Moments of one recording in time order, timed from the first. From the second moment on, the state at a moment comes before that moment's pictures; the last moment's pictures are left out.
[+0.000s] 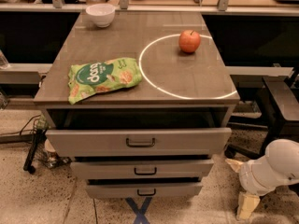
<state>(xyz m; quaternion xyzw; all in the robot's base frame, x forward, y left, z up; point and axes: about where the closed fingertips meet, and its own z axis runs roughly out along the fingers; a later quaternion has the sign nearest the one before) 0.401 -0.295 0.537 -0.68 0.72 0.06 0.14</state>
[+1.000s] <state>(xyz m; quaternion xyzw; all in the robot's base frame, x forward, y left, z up) 0.396 -0.297 0.491 -0.66 0.74 0.04 0.14</state>
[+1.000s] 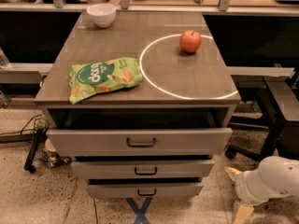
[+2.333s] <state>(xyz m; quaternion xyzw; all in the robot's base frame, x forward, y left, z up) 0.427 -0.305 0.334 -0.67 0.72 0.01 0.15</state>
